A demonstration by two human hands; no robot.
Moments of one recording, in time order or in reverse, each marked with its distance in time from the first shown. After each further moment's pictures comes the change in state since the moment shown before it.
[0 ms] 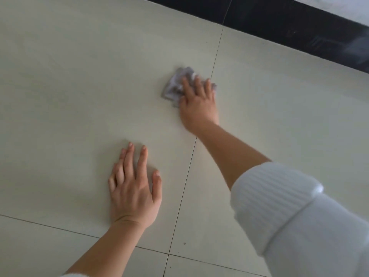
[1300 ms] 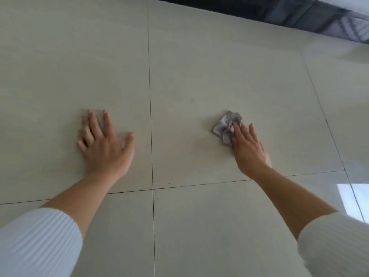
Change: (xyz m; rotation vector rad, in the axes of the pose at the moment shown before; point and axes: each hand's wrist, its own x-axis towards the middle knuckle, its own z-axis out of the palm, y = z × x) left_hand -0.005 -0.010 -0.007 -0.109 -0.184 0.153; right_hand -0.292 0.150 -0.001 -0.082 -0.028 0.477
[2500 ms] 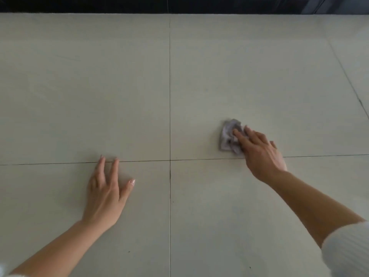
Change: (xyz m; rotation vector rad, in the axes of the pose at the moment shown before) left_hand -0.149 -0.090 -0.027 0.170 -0.211 0.082; right_hand -0.068 0.011 0.021 -0.002 0.087 -0.260
